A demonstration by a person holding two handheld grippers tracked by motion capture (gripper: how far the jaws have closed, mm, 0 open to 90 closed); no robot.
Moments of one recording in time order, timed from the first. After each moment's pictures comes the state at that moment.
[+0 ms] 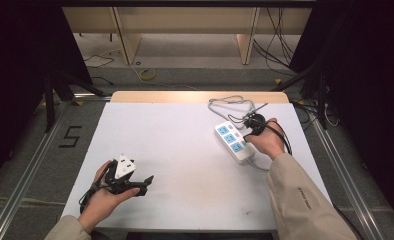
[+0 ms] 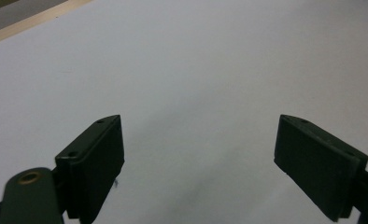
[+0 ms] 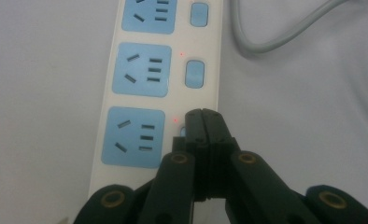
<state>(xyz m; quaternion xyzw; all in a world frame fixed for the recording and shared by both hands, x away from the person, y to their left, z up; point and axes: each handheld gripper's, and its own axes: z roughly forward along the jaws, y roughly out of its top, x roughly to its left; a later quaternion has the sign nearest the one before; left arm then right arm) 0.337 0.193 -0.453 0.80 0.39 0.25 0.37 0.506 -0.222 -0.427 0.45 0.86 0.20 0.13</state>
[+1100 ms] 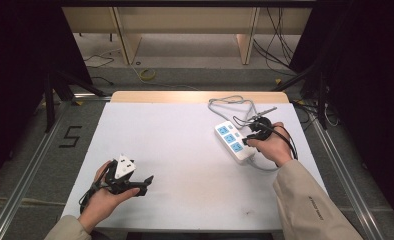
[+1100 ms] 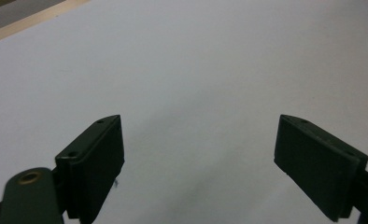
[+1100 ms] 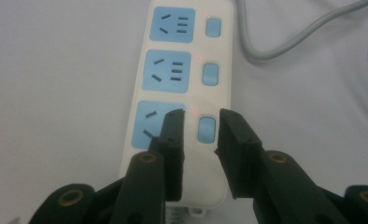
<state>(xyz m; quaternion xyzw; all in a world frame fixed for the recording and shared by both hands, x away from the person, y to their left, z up) 0.337 0.193 -0.454 0.80 0.39 0.25 0.37 0.481 -0.231 -0.418 0.45 0.85 0.26 0.13</state>
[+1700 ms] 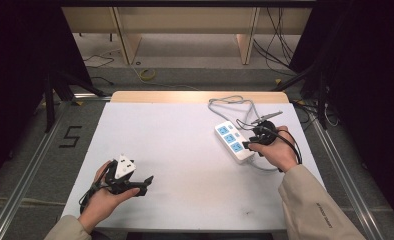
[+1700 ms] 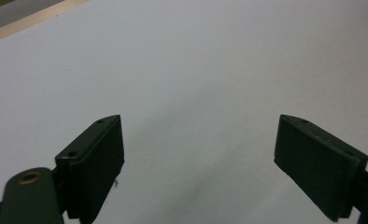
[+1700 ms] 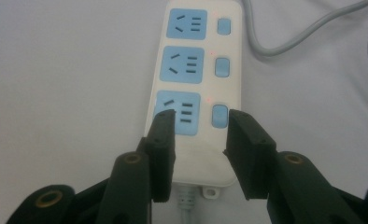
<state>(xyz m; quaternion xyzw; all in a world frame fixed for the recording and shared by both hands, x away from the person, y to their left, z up) 0.336 0.193 -0.454 0.80 0.39 0.25 0.37 0.460 -0.236 -0.413 0.44 0.84 0.28 0.14</state>
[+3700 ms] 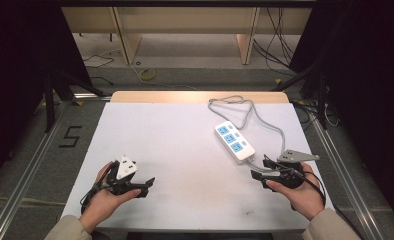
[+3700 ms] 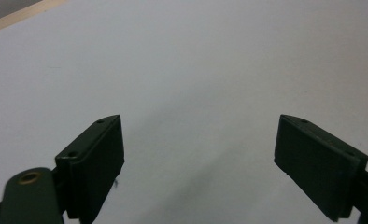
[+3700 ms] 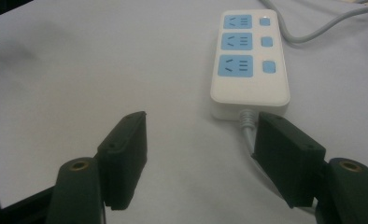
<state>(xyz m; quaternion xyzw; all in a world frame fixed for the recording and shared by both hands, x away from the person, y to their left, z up) 0.336 0.190 -0.456 0.81 0.39 0.24 0.37 0.350 -0.280 -0.435 0.40 0.79 0.43 0.15</state>
